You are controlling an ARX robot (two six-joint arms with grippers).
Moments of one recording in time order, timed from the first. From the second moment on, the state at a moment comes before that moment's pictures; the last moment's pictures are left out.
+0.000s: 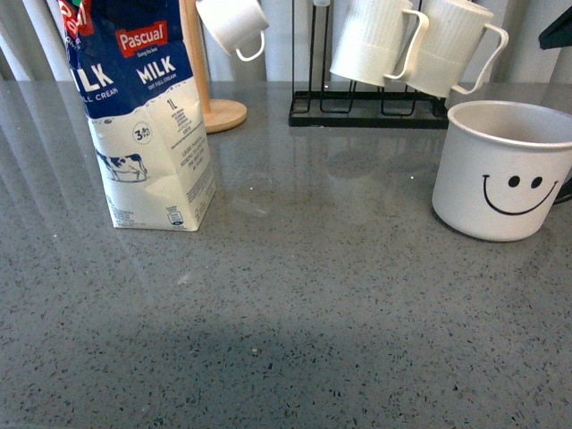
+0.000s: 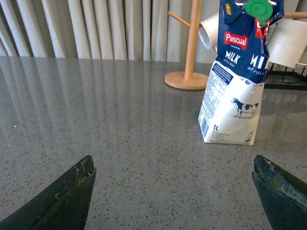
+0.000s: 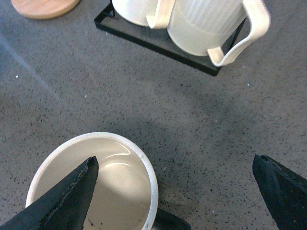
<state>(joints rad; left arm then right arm) 0.00 0.01 0.01 0.00 0.00 -0.02 -0.01 1.62 1.29 -0.30 -0.42 -0.27</state>
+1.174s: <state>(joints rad) 0.00 0.01 0.01 0.00 0.00 -0.01 0.05 1.78 1.38 -0.43 -0.37 -0.47</state>
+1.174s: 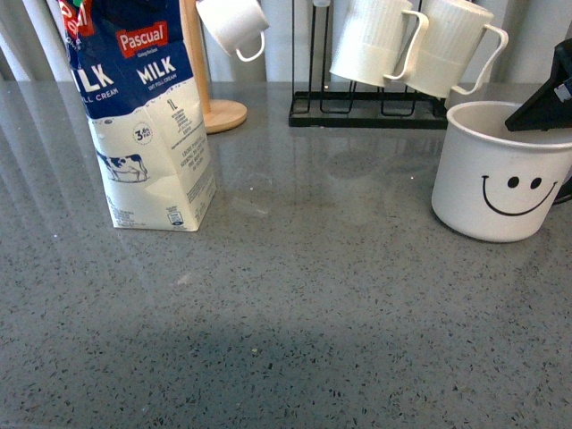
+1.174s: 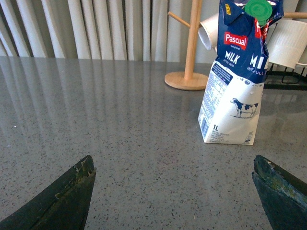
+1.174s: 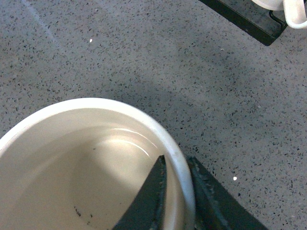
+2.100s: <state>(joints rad) 0.00 0.01 0.01 0.00 0.00 -0.02 0.29 1.74 1.42 -0.52 -0.40 -0.33</state>
